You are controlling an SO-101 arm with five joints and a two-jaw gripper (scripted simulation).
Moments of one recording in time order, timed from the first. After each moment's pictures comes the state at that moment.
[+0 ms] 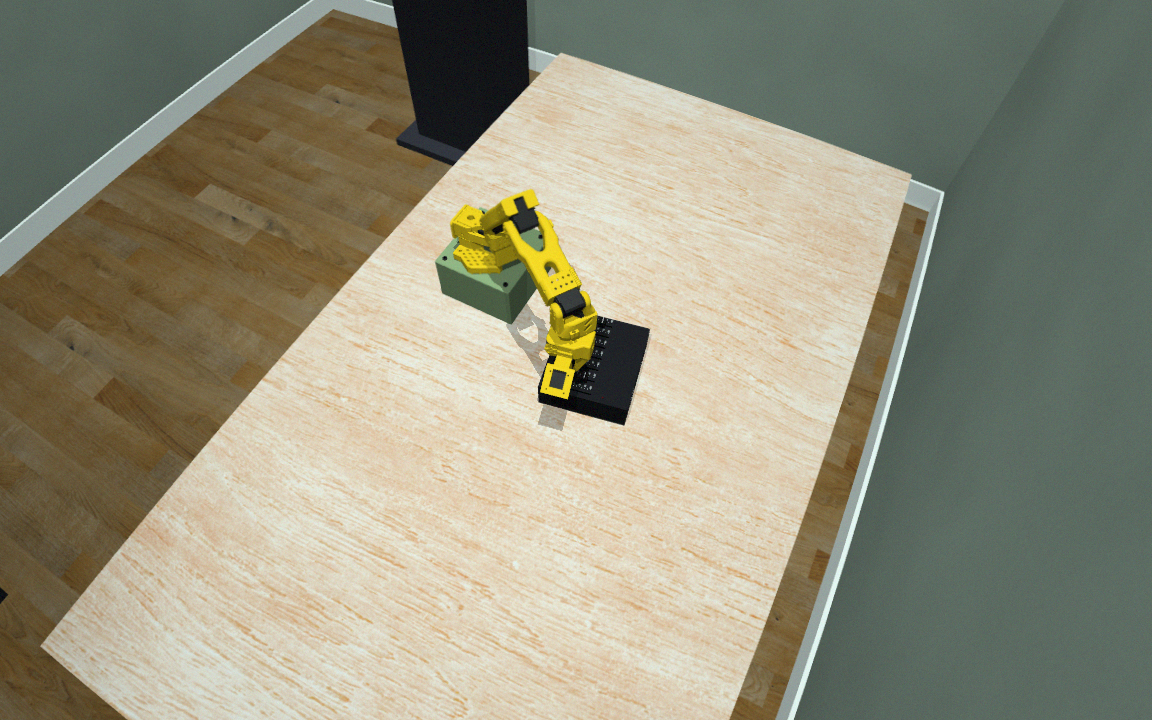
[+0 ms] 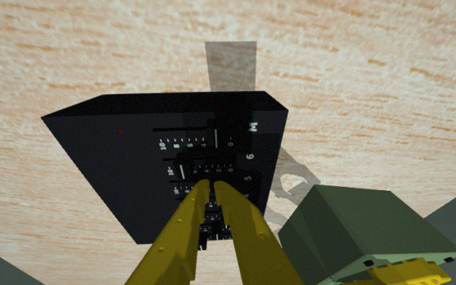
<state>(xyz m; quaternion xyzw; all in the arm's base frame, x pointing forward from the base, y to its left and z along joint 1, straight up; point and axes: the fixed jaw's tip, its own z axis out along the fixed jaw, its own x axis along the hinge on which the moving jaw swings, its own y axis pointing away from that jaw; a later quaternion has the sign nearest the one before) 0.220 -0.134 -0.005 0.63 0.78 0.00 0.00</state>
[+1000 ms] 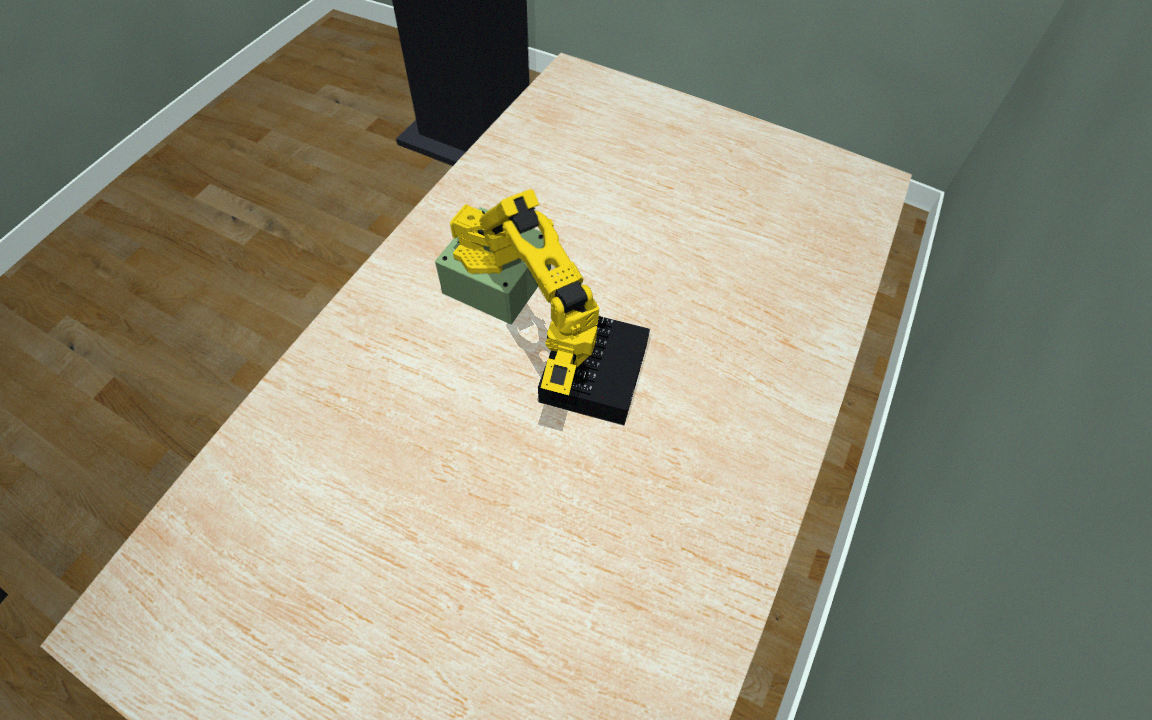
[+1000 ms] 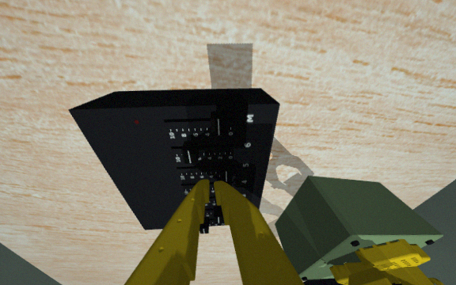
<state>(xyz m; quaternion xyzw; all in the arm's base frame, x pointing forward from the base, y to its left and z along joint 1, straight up) 0.222 -0.135 0.012 0.63 0.78 0.00 0.00</state>
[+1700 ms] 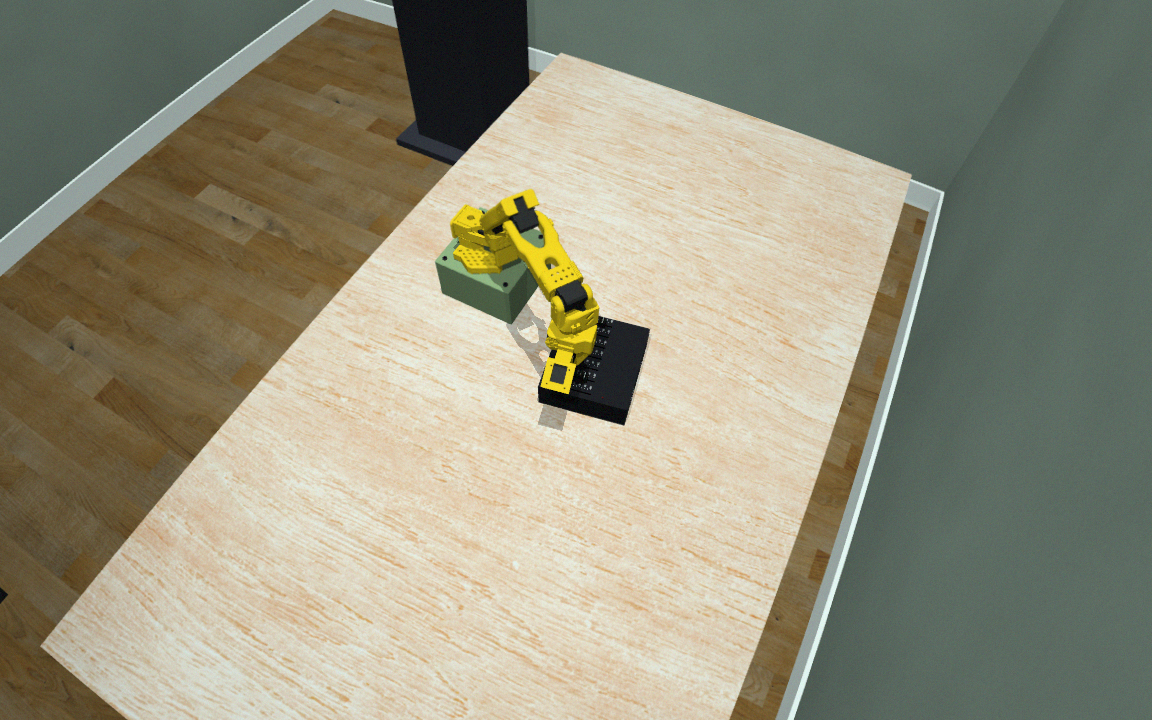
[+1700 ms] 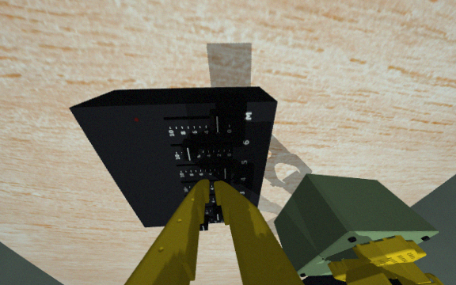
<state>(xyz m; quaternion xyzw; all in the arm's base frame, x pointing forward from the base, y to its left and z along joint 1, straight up) 0.221 -0.134 0.014 0.63 0.78 0.00 0.00</state>
